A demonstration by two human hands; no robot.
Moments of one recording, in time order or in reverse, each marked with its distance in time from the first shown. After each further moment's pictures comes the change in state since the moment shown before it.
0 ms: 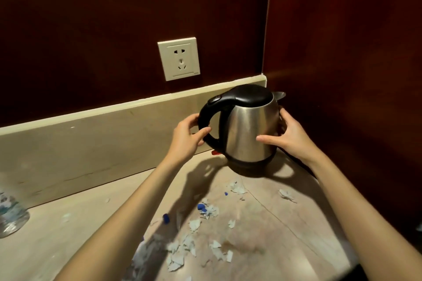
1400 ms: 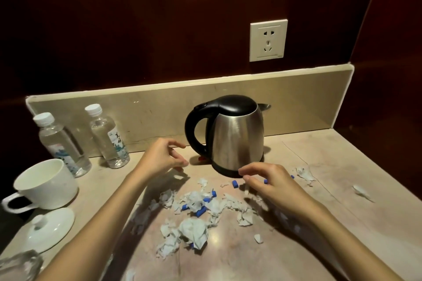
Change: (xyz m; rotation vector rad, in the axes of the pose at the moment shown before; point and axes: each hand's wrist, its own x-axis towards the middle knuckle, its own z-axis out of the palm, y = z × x) left_hand -0.143 -0.023 -0.192 0.487 0.016 -0.404; right_hand -0.098 -0.043 0.176 -0.174 -0.438 -0.195
